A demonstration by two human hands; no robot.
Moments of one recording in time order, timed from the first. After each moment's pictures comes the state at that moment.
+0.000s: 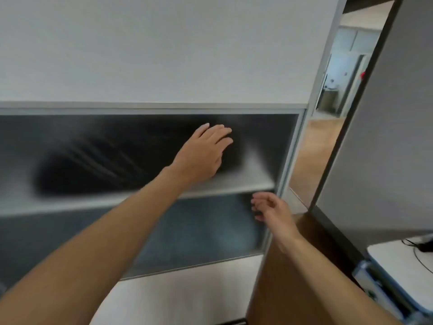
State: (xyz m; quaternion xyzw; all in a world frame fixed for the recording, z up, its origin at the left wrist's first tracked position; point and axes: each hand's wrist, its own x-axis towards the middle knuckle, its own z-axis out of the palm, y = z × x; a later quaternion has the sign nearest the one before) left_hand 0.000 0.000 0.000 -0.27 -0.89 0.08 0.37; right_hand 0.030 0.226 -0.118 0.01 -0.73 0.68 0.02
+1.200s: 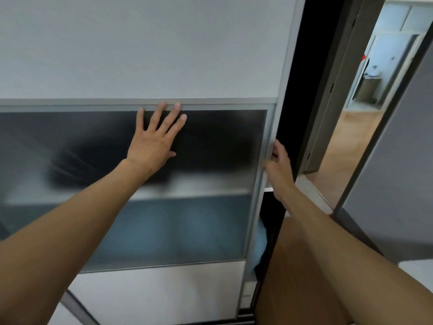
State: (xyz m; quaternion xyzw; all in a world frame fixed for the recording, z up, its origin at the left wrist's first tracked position) left_hand -0.028 -0.086 -0.010 0.00 -0.92 0.27 0.29; right_hand -0.096 0.229 -0.067 0.08 -0.73 0.67 0.09
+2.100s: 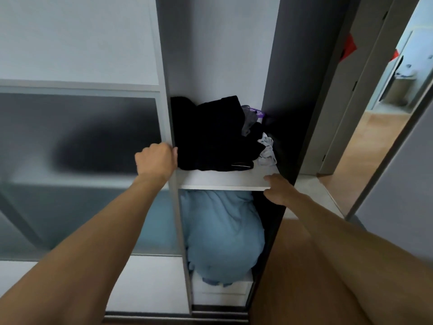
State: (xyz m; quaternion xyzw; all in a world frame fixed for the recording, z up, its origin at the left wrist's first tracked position) left_hand -0.036 -0.030 -0.066 0.23 -0.94 0.01 0.26; right_hand -0.165 0.281 -0.135 0.18 -0.97 0.15 -0.09
